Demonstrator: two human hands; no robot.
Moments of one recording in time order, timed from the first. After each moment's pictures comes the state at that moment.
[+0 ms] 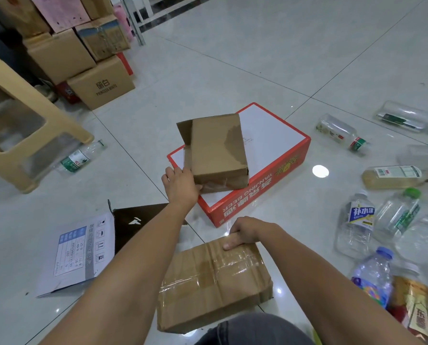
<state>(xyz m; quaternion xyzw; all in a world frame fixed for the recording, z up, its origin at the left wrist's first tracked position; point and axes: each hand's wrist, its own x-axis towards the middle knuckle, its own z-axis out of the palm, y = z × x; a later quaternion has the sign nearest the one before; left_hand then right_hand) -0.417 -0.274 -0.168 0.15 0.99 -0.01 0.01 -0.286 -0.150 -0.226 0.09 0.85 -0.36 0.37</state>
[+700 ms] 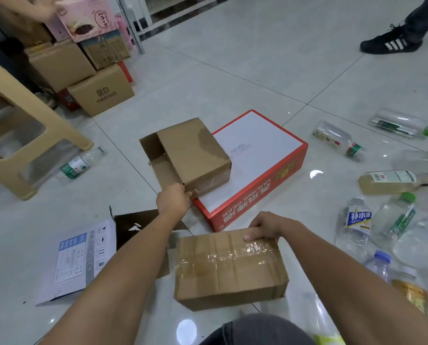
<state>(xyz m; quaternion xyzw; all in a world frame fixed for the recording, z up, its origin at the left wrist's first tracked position) -0.413 -0.301 -0.158 0.13 0.98 0.09 0.10 -0.269 -0.103 -0.207 0.16 0.84 -0.39 0.34</state>
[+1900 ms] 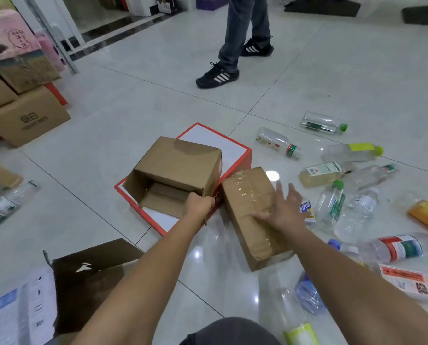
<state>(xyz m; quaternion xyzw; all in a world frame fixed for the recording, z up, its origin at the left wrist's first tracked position) -0.346 -0.168 -0.154 0.04 0.85 0.40 0.33 -0.193 -0.028 -0.198 0.50 0.82 -0.27 0.06</state>
